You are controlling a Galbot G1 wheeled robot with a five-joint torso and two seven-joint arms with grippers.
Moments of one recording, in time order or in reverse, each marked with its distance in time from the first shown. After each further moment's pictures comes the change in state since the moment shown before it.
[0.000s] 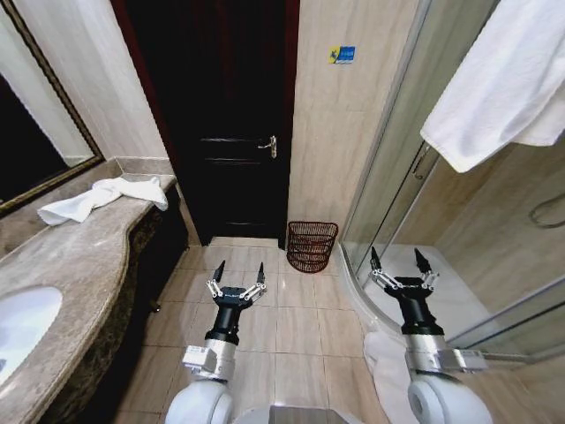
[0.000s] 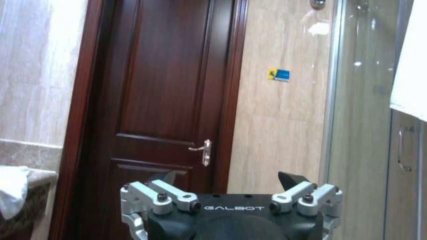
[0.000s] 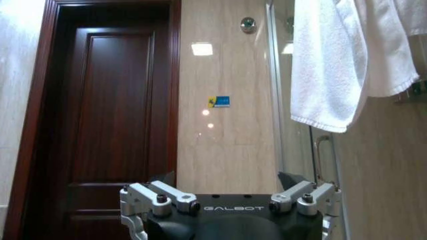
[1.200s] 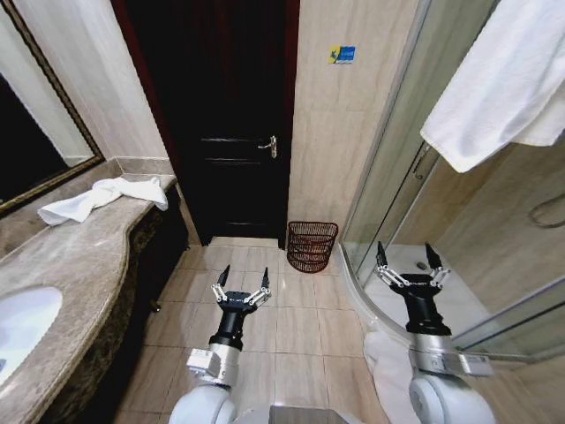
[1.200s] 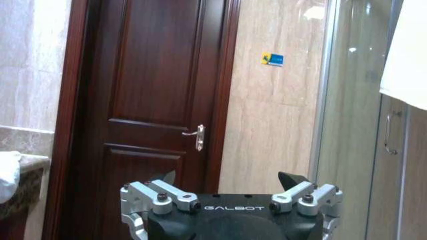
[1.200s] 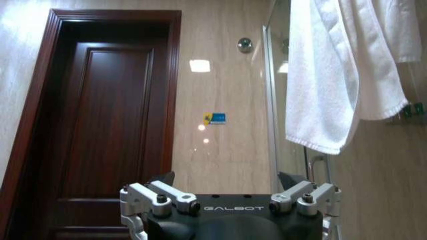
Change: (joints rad) left arm 0.035 0.000 0.027 0.002 0.021 0.031 0.012; right arm 0.003 0.001 0.011 0.012 -0.022 0.037 0.029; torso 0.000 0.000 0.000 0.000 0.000
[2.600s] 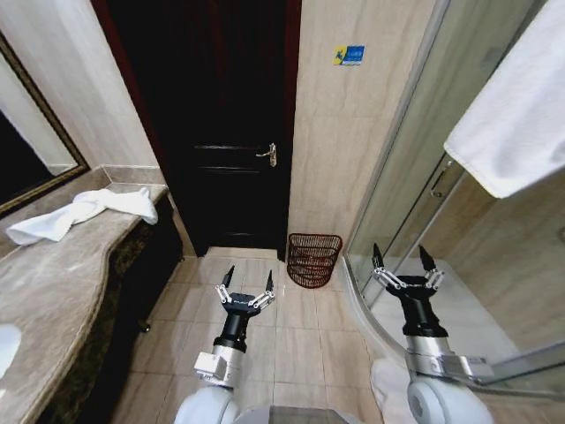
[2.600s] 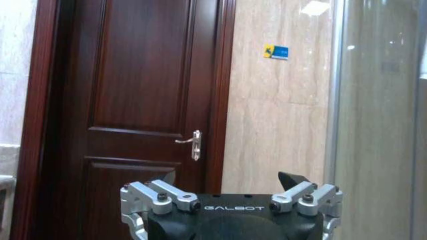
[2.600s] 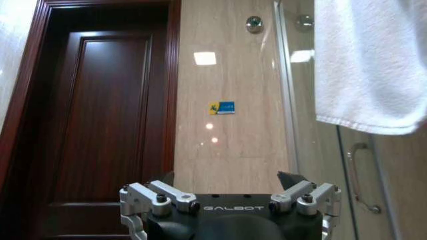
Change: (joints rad) left arm -0.010 0.000 0.003 0.040 0.036 -0.054 0.015; right arm -0.008 0.017 -0.015 0.006 0.006 0.004 -0.037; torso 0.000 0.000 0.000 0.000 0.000
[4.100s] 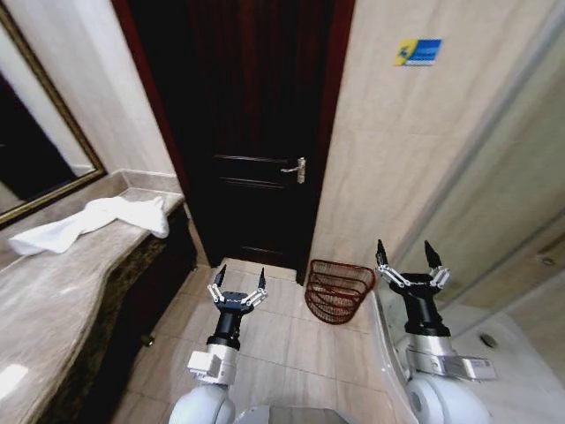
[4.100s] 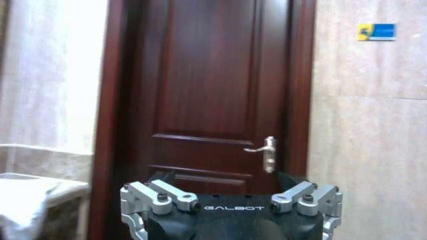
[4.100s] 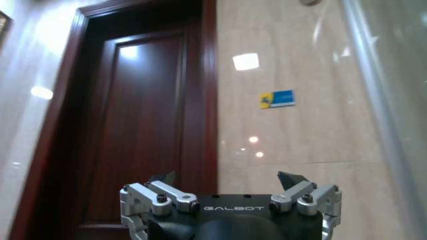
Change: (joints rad) left arm -0.001 0.000 -0.031 -0.011 -0.011 0.004 -0.028; right arm 0.019 -0.011 0.005 -0.016 0.009 0.074 0.006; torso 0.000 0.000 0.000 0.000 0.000
